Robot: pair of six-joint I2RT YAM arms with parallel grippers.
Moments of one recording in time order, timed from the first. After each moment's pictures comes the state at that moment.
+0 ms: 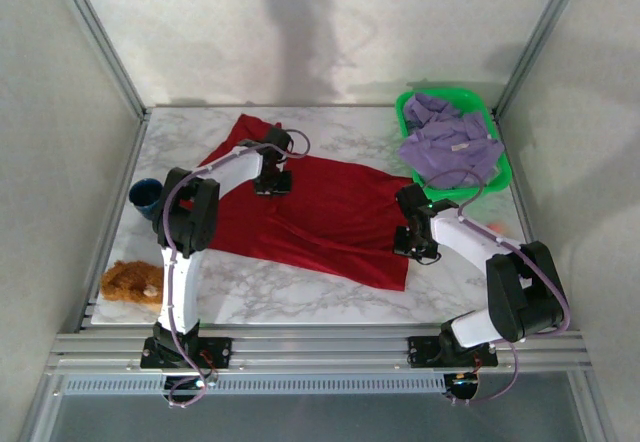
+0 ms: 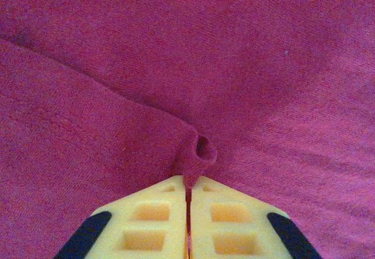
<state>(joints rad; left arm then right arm) -0.37 2.16 1.62 -0.75 0.01 -0.40 0.40 1.44 0.81 -0.78 0.04 0.55</state>
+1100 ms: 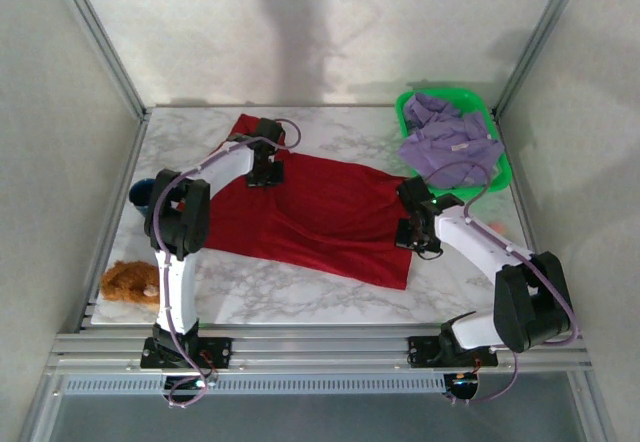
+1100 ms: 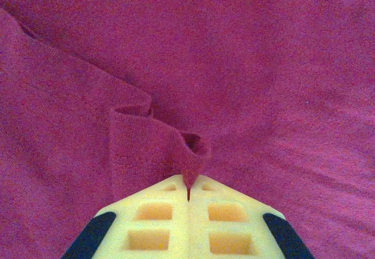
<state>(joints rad) -0.33 2.11 1.63 -0.75 -0.05 -0.43 0.41 1.40 0.88 -0.86 0.11 0.58</state>
